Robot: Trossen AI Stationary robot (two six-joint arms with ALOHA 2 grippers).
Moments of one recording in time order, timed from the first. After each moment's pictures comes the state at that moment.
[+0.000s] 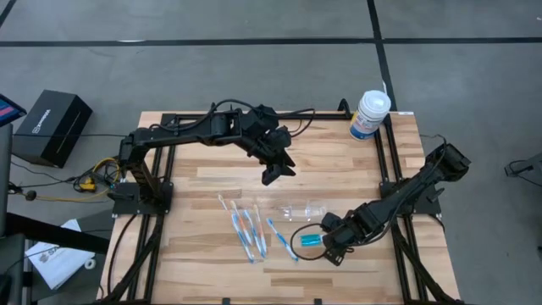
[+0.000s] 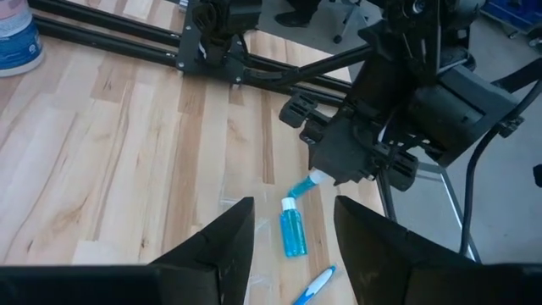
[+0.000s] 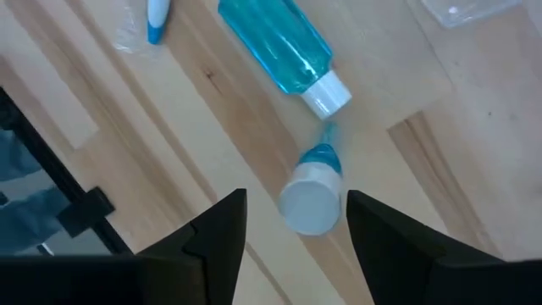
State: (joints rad) left arm 0.12 1.77 1.84 -0.71 0.35 -0.18; right arm 0.60 1.56 1.07 -0.84 -0.01 1.20
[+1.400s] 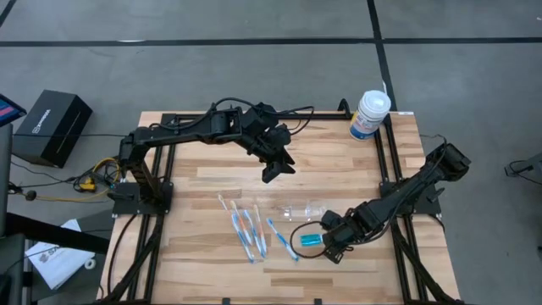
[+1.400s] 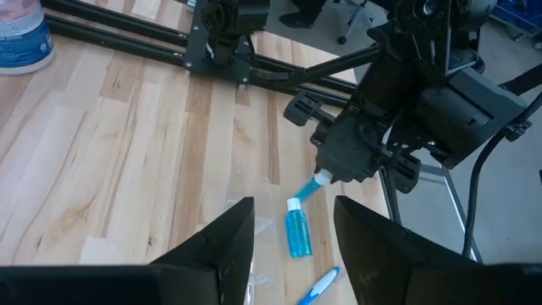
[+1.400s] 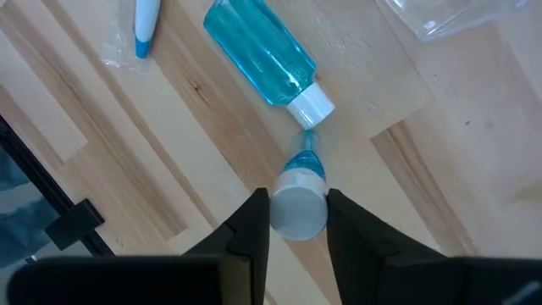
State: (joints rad) left arm 0.13 1.77 1.84 -0.72 0.35 -0.18; right arm 0.58 1.55 1.07 -0.86 0.02 1.20
